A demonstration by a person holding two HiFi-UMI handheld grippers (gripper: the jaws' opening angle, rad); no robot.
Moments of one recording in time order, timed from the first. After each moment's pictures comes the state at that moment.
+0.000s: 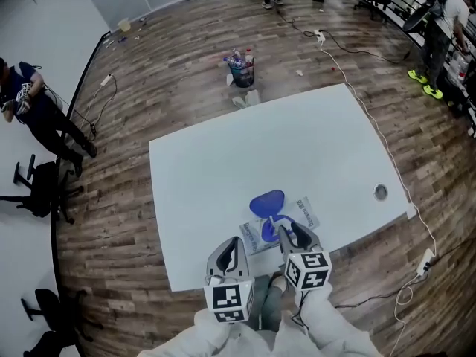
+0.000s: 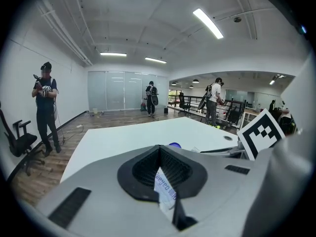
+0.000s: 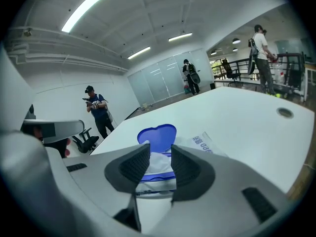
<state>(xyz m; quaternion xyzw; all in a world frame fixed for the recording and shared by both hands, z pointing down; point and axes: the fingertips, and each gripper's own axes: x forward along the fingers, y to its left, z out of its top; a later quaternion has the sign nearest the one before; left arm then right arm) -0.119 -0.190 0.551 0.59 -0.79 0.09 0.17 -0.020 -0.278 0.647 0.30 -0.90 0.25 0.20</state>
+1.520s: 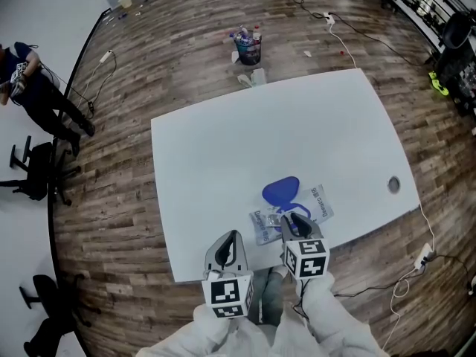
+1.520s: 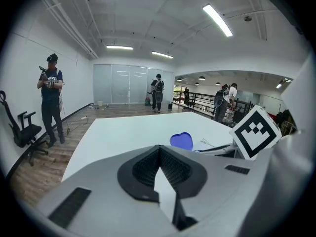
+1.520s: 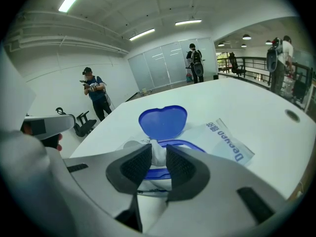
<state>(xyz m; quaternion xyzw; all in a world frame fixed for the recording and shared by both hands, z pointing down) -0.149 -0.165 0.581 0.56 -0.80 0.08 0.21 -0.047 -0.264 0.681 0.29 -0.88 0.23 0.29</state>
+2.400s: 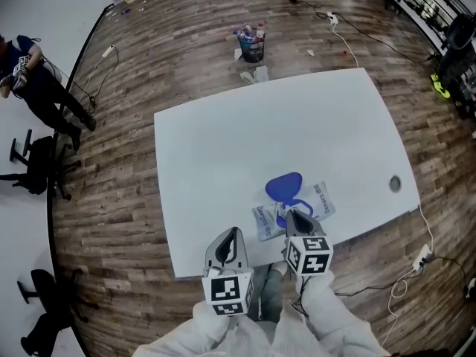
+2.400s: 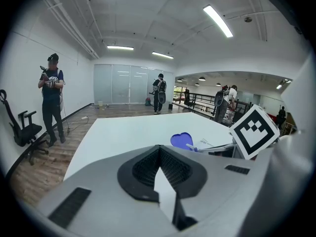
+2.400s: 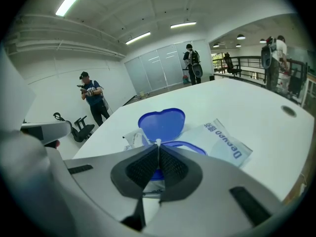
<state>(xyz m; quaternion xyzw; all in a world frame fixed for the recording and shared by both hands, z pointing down) -0.149 -0.157 0.580 0.56 -0.80 0.08 0.21 -0.044 -0.264 0.677 0.30 -0.88 0.25 0.27</state>
